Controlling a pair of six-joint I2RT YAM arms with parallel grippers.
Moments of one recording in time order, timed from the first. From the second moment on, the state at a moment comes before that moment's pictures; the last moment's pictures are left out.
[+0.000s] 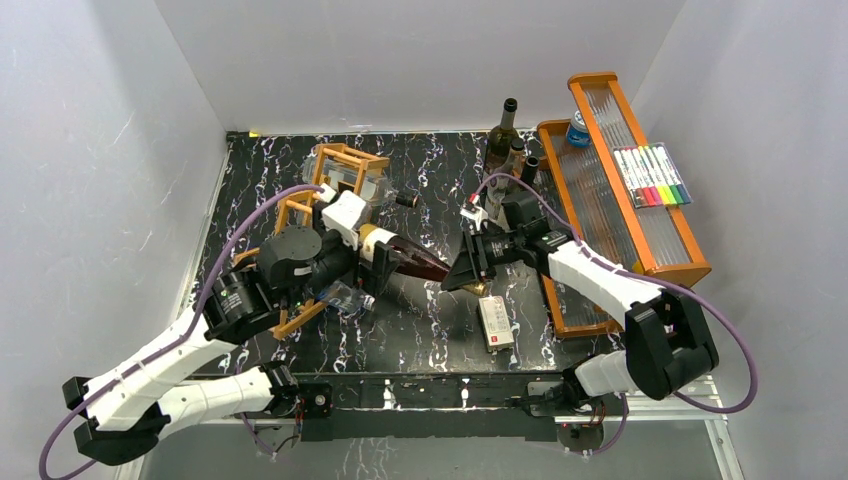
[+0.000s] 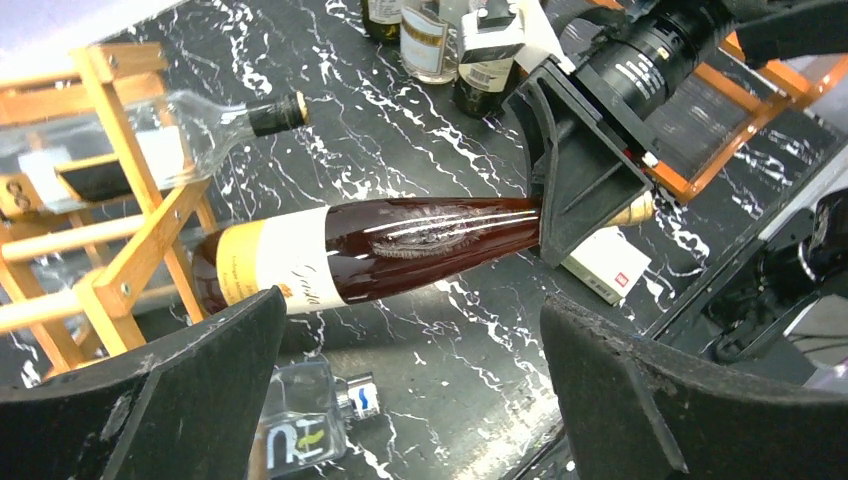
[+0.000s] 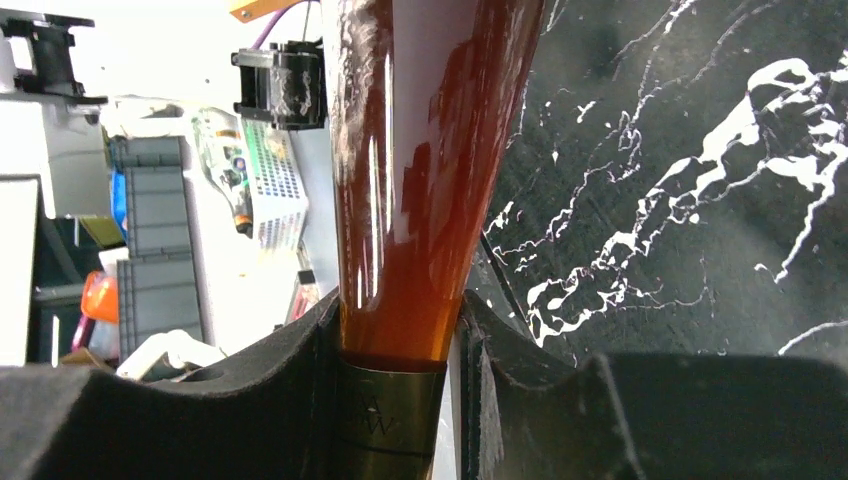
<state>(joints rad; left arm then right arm) -0.98 0.84 1.11 -0.61 -0.28 -0.18 0.51 1.37 0.86 -0.25 -1.05 0.50</state>
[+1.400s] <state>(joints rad) -0.99 1.35 0.98 -0.16 0.49 0.55 0.49 1.15 0.93 -0.78 -0.91 0.40</state>
